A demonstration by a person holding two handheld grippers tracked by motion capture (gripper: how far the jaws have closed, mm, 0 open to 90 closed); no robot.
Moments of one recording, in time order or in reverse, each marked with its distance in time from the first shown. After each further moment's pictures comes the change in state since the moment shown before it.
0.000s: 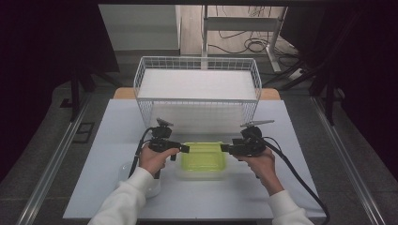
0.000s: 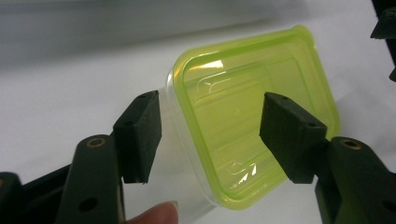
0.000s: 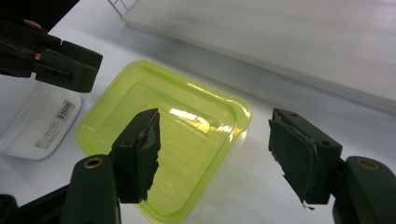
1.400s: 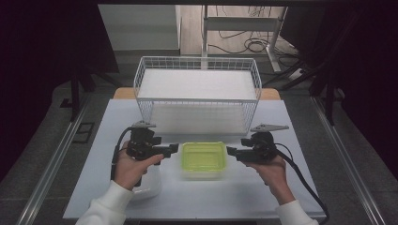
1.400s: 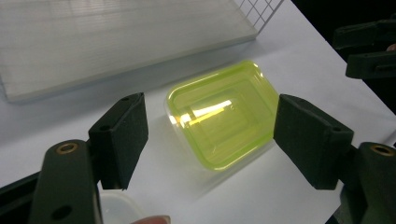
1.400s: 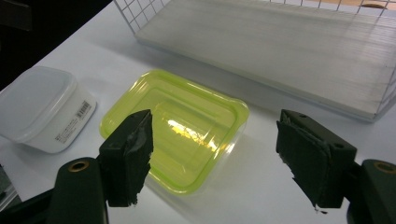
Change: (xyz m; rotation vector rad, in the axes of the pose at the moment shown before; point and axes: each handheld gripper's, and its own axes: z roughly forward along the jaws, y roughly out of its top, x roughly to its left) left arm -0.027 -0.030 -0.088 -0.254 0.035 0.219; right arm 0.019 -0.009 -0.045 -0.101 -0.037 -0.061
